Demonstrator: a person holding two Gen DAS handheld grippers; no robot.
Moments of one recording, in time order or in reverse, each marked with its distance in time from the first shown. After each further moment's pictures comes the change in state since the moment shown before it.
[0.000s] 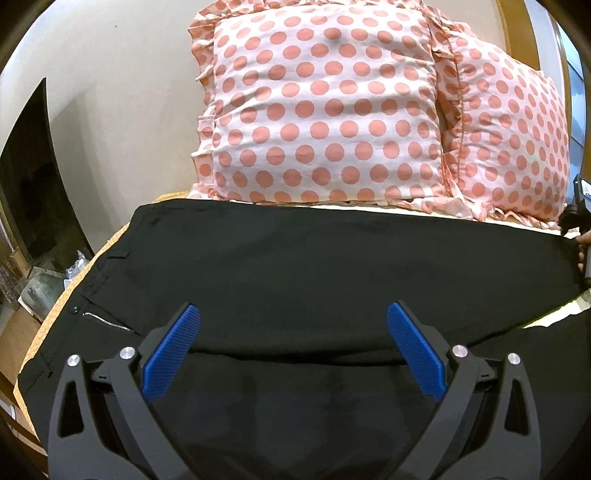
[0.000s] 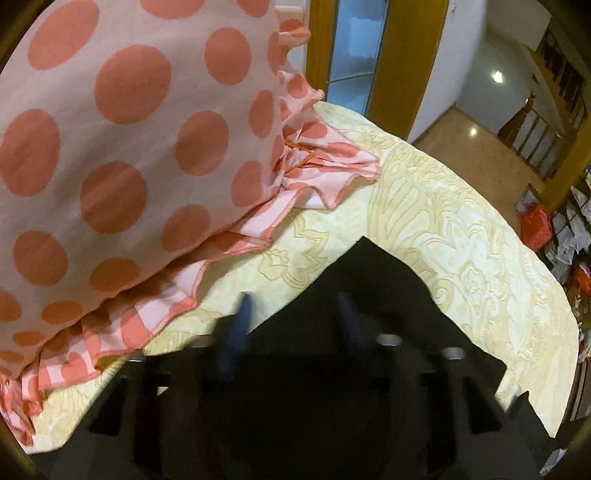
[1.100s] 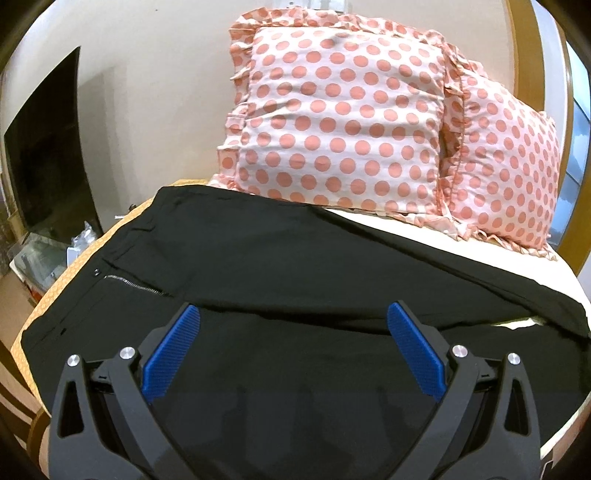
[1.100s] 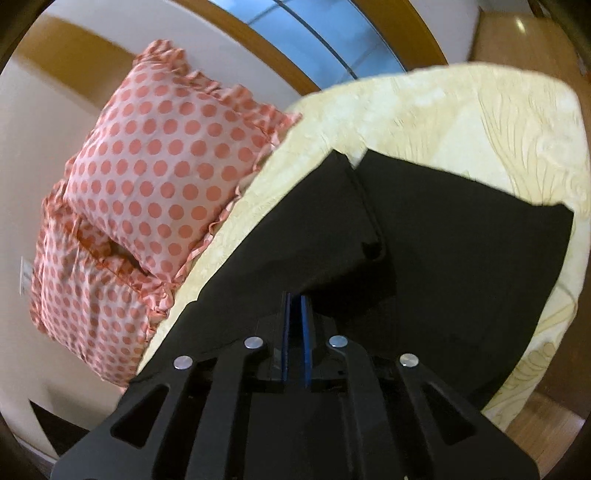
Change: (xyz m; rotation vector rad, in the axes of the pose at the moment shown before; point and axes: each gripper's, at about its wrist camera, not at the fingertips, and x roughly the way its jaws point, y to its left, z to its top) left arm -0.057 0.032 -0.017 -0.137 -0.016 -0.039; right arm -0.097 -0.223 -0.199 0.383 -0.027 0.723
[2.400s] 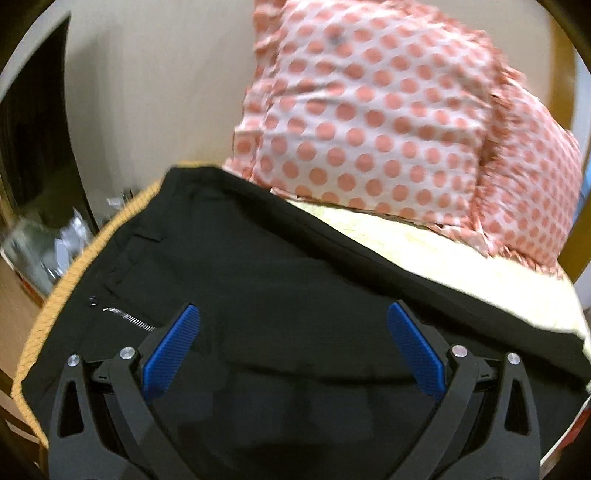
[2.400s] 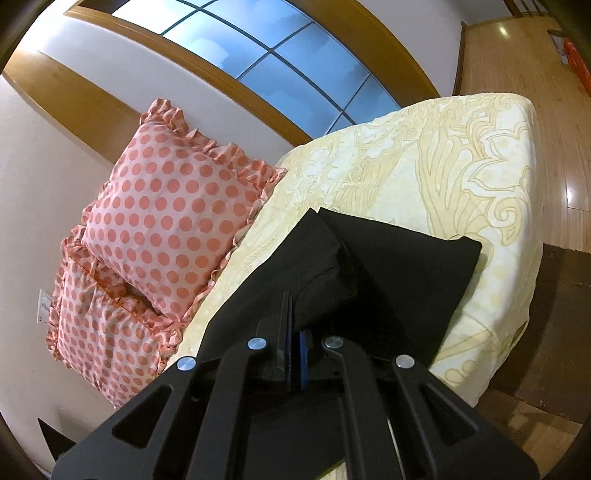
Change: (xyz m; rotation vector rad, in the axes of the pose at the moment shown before) left arm 0.077 0.069 0.066 -0.066 0.169 -0.060; right arm -0.047 -0.048 0.006 0.037 -0.192 0.066
